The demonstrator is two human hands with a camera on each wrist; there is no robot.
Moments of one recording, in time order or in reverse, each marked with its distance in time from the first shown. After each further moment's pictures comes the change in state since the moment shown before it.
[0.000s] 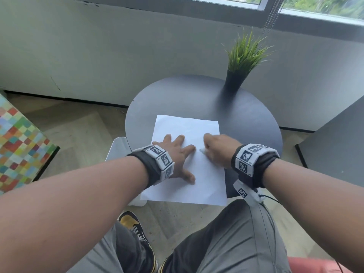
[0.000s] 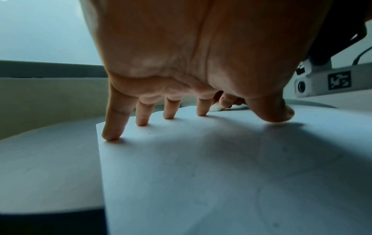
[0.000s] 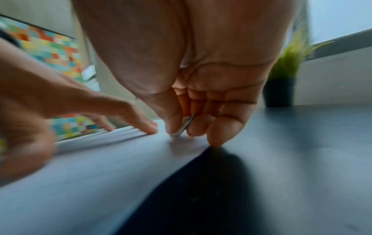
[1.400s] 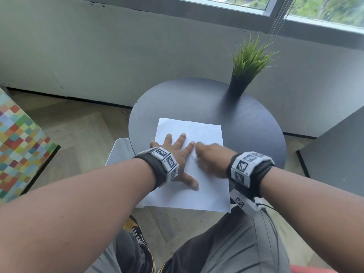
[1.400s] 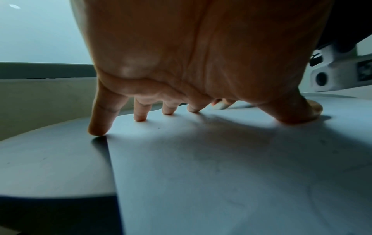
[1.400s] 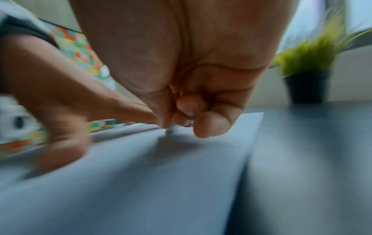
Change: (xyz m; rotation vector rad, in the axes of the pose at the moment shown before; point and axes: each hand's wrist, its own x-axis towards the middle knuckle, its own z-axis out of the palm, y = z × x) left_hand 0.002 -0.005 0.001 -0.038 -0.056 -0.078; right_hand -0.001 -0.028 0.001 -0.008 -0.064 -0.097
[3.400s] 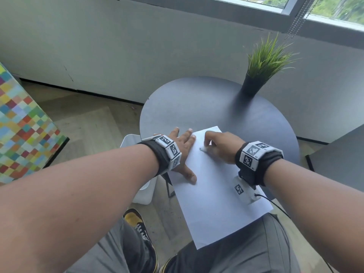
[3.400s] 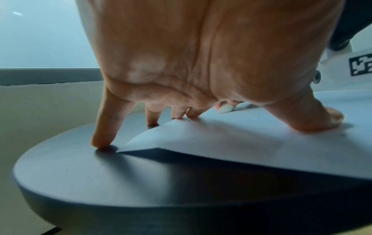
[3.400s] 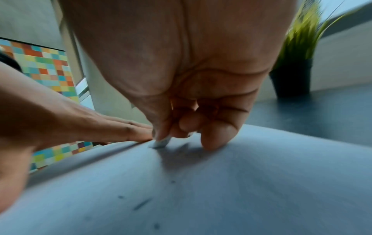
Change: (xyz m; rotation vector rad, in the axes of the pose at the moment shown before) left_hand 0.010 -0.031 -0.009 0.006 -0.058 0.018; right_hand 0.034 0.009 -0.016 0.126 0.102 0.007
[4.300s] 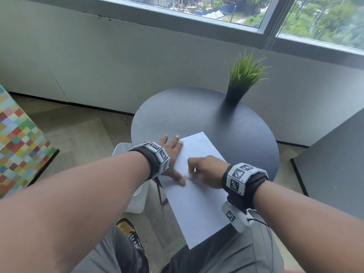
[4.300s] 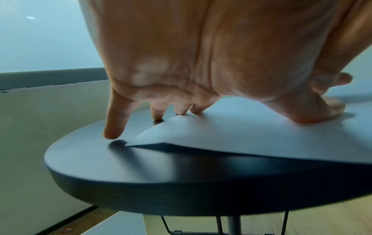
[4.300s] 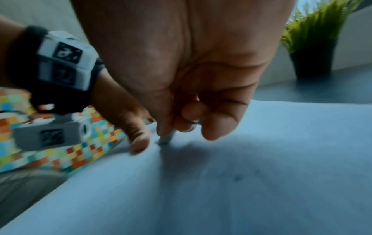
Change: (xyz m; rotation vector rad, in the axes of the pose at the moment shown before) left_hand -0.003 0.000 0.006 0.016 0.015 -0.021; right_hand -0.048 -0.019 0.024 0.034 -0.123 -0.038
